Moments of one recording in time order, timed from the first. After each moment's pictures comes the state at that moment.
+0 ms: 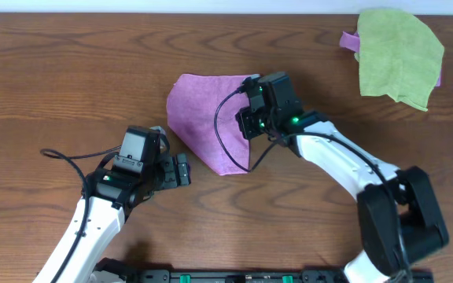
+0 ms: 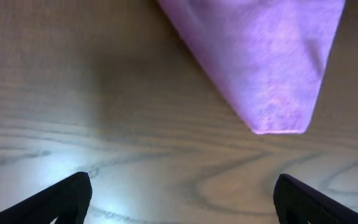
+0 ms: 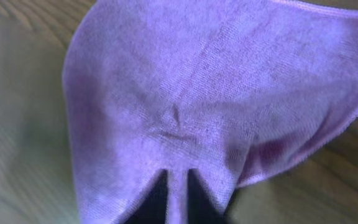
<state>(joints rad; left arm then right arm) -0.31 1.13 0.73 -0.69 0.16 -0.48 0.46 1.79 1.12 -0.22 -0.27 0.17</state>
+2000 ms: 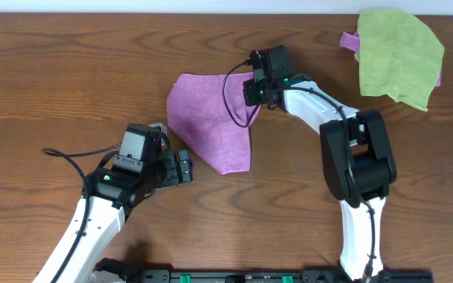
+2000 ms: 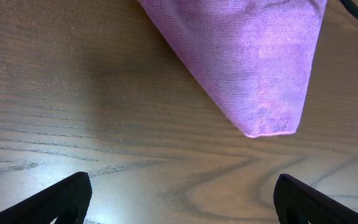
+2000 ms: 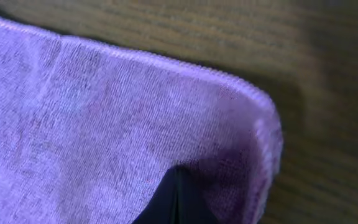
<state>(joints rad) -0.31 1.14 0.73 -0.65 0.18 -0.49 0.34 2.26 1.56 -0.29 -0.15 0.13</state>
